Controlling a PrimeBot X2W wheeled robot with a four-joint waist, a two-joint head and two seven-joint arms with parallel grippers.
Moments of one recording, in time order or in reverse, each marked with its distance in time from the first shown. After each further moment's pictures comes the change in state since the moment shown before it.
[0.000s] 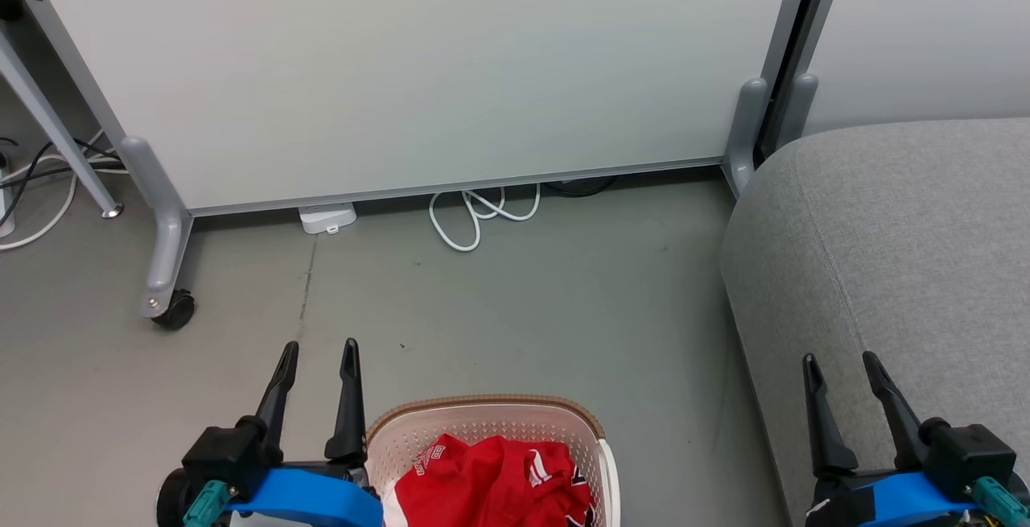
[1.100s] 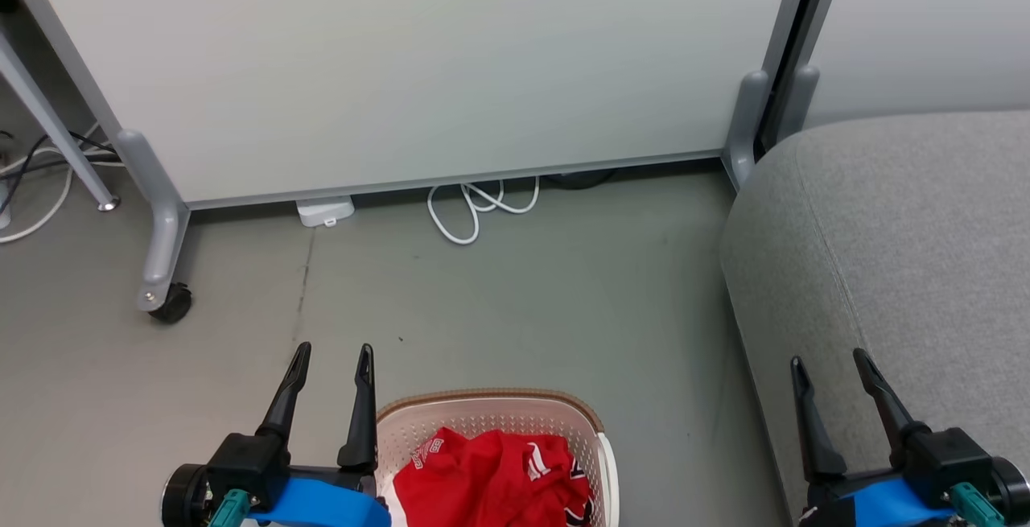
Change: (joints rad) left arm 0.008 -0.008 -0.004 0.002 0.117 -0.015 -0.033; right arm 0.009 -0.002 0.008 -0.011 -0.123 0.000 -0.037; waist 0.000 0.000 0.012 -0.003
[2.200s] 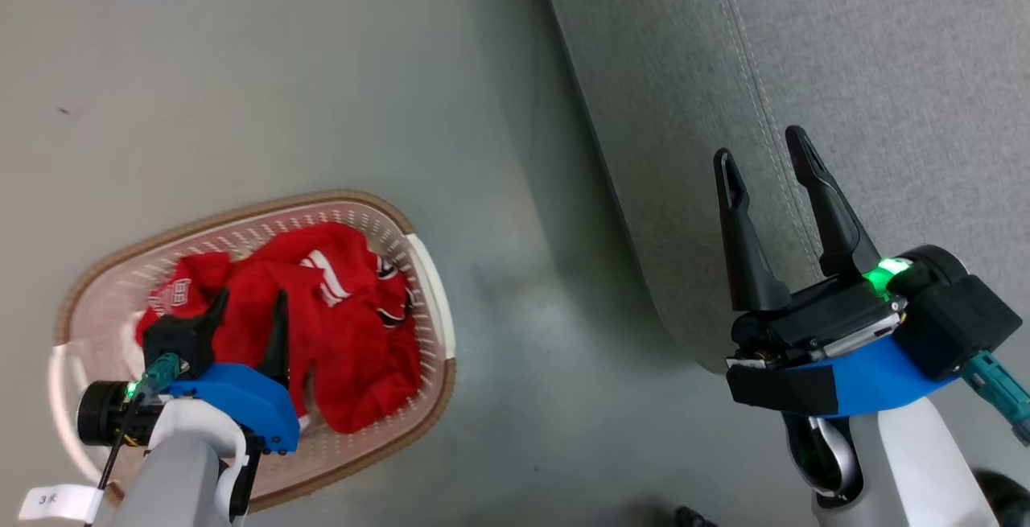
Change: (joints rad) left arm -0.357 0.168 -0.020 0.469 -0.076 -0.031 0.086; right arm -0.306 -0.003 0.224 -0.226 0.190 0.001 -0.001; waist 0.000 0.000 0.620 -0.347
